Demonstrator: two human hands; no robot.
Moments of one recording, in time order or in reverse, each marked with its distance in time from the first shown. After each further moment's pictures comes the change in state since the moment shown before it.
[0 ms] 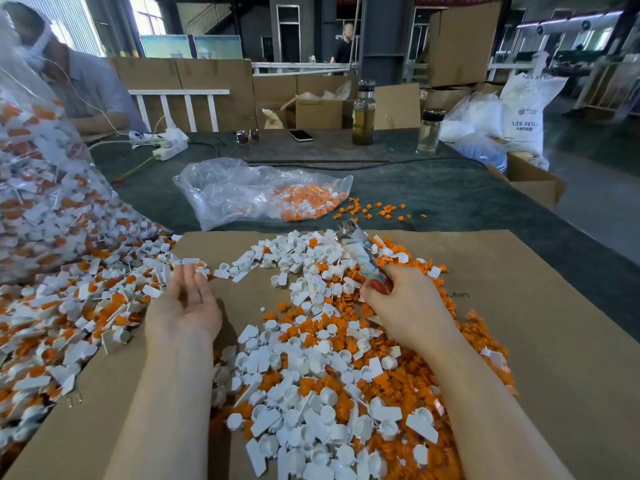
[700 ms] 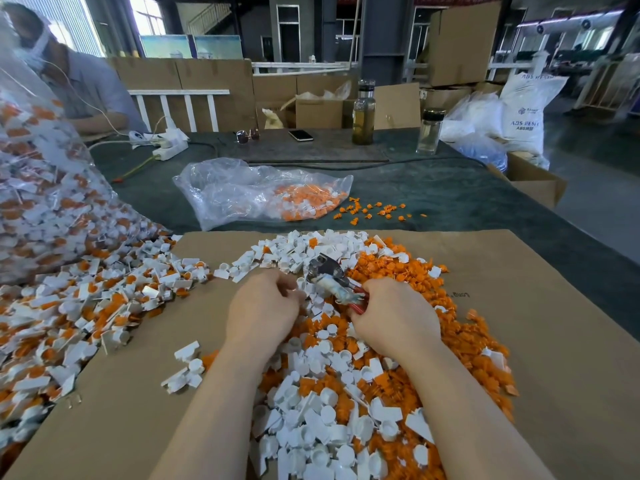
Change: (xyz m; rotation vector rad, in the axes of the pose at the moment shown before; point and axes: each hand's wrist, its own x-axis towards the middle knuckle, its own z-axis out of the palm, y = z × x) left_hand -0.012 -0.057 -0.017 2.106 -0.582 0.743; right_hand 0.001 -0.008 0.021 -0.425 -0.089 0.019
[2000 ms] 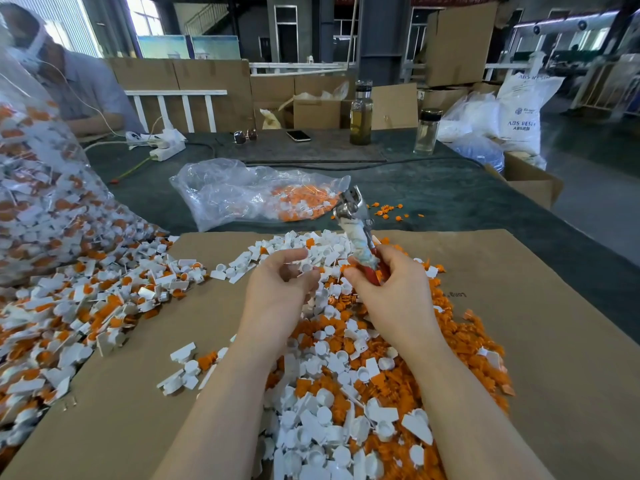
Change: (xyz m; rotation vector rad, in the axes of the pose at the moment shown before) left_hand -0.009 0.024 0.003 -0.663 -0.033 -0.047; right_hand -0.004 -0.002 -0.014 0.675 0.318 -0.050
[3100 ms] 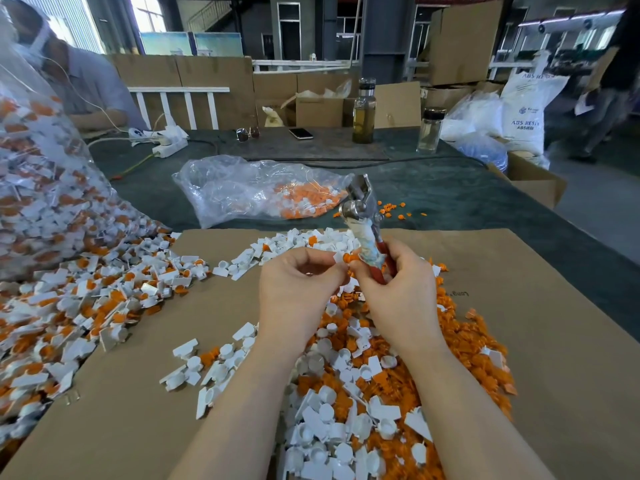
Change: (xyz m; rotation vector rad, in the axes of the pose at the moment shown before) left_hand -0.017 0.015 0.017 -0.121 0.047 0.067; right_hand -0.005 -0.005 0.001 0.059 0.107 -0.103
